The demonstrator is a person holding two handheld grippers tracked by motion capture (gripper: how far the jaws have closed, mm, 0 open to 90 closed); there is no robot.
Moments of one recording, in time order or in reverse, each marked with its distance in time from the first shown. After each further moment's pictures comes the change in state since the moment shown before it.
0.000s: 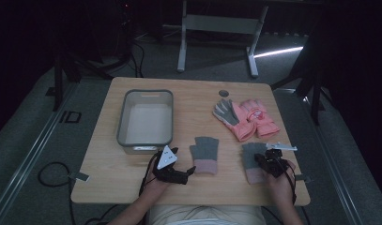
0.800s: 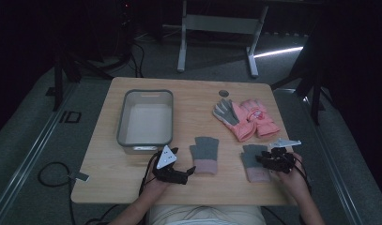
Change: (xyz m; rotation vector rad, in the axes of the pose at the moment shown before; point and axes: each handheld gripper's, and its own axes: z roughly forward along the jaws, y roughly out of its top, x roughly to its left) left arm 0.001 0.000 0.000 -0.002 -0.014 -0.001; right arm -0.034 0.010 0.000 0.045 0.172 -0.285
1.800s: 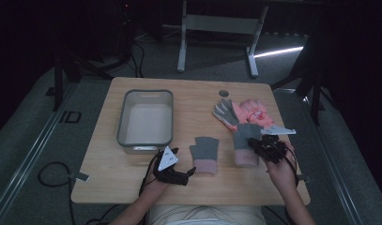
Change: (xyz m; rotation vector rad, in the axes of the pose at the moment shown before) left arm -0.004 0.000 0.000 0.001 0.021 0.035; right arm 0.059 0.071 -0.032 -0.134 -0.071 0.054
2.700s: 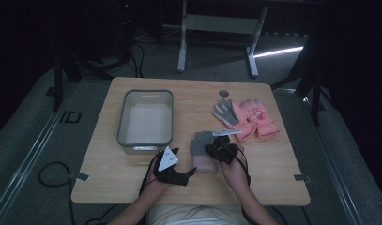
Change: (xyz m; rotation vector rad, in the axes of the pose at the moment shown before) left arm 0.000 0.000 0.000 -0.001 -0.007 0.005; right arm 0.099 0.009 0.089 0.114 0.144 0.039
